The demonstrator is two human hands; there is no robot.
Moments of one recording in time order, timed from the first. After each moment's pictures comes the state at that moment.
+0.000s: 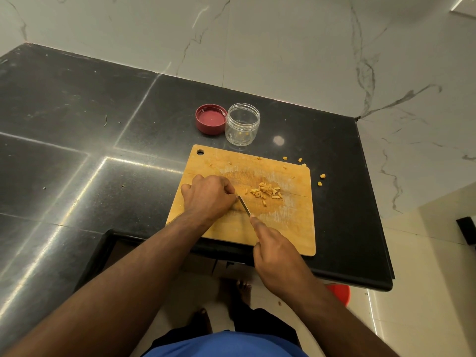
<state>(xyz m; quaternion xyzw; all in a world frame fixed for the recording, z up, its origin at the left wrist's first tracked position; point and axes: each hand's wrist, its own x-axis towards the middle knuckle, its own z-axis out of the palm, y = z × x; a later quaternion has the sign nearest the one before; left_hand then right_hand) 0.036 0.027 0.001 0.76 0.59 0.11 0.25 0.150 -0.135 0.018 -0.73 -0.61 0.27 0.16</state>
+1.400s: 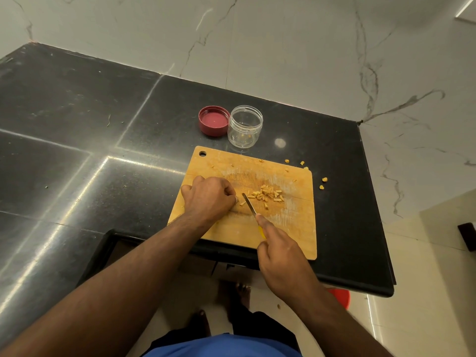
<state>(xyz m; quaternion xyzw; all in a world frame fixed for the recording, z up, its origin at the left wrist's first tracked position) 0.034 0.030 -0.001 0.76 0.60 0.11 0.25 0.151 -0.136 0.029 -0.73 -0.59 0.26 0.22</state>
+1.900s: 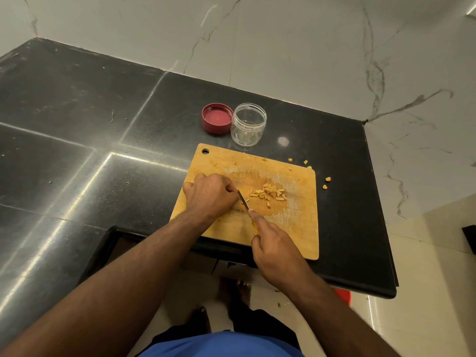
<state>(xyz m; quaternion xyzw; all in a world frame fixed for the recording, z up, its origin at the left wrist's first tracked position) 0.034 0.032 -0.002 0.75 0.60 0.11 0.25 0.152 -0.115 0.018 -0.72 -0.61 0.28 0.17</state>
